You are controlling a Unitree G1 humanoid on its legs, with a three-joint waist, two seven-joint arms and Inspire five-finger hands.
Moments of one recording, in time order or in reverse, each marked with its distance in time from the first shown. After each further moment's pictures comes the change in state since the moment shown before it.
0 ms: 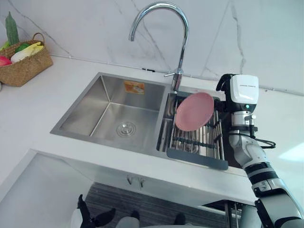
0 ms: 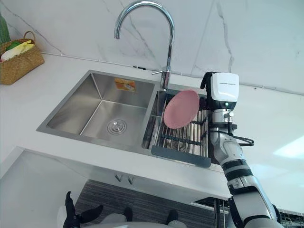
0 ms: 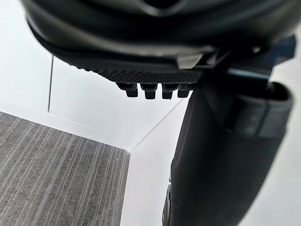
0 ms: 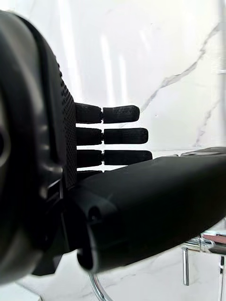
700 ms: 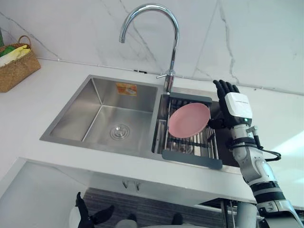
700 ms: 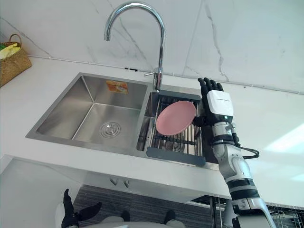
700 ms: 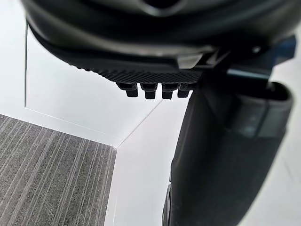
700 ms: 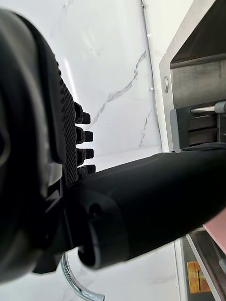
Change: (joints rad) left arm 0.004 0.002 0.024 -0.046 0.000 0.005 -0.009; right arm 0.213 0.005 -0.089 -0.221 -0.040 -0.141 0.290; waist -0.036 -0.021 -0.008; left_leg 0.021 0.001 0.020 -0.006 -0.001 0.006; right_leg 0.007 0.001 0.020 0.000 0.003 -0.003
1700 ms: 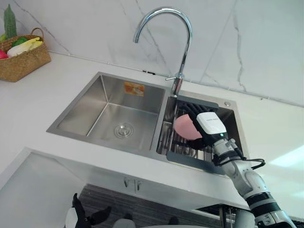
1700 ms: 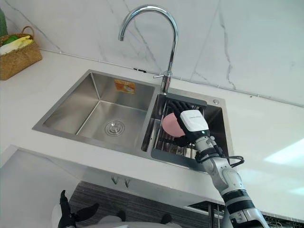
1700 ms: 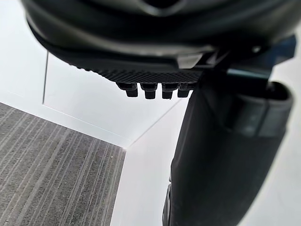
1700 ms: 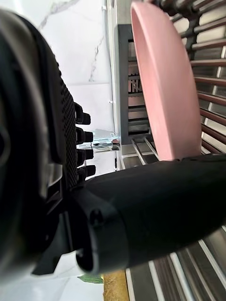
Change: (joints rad) left arm -0.003 0.012 0.018 0.000 0.001 0.016 -0.004; right arm 0.082 0.045 0.140 0.039 -0.085 -0.123 0.023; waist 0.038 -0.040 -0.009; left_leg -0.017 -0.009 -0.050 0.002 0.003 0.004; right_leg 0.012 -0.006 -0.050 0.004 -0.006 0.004
